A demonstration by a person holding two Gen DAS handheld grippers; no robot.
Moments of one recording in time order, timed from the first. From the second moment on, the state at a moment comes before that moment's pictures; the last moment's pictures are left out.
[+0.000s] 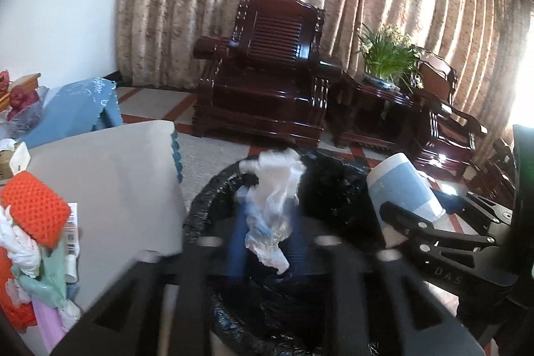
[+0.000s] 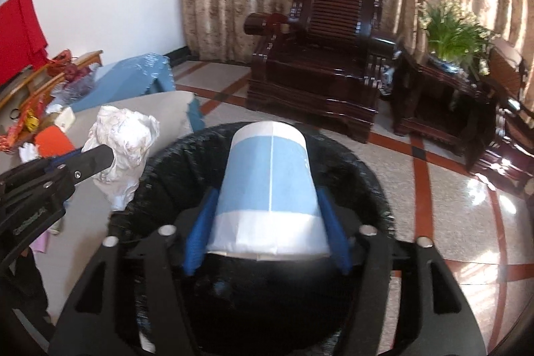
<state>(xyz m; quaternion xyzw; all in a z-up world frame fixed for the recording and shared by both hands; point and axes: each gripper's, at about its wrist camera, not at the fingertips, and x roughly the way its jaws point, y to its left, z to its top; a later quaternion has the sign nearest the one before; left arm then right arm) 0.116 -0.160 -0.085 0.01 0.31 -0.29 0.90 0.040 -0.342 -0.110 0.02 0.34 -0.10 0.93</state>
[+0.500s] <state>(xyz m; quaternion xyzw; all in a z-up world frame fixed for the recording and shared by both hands) 0.097 -0.072 -0.075 0.01 0.28 -0.20 0.94 0.044 -0.292 -0.101 0.03 0.31 -0.07 0.95</state>
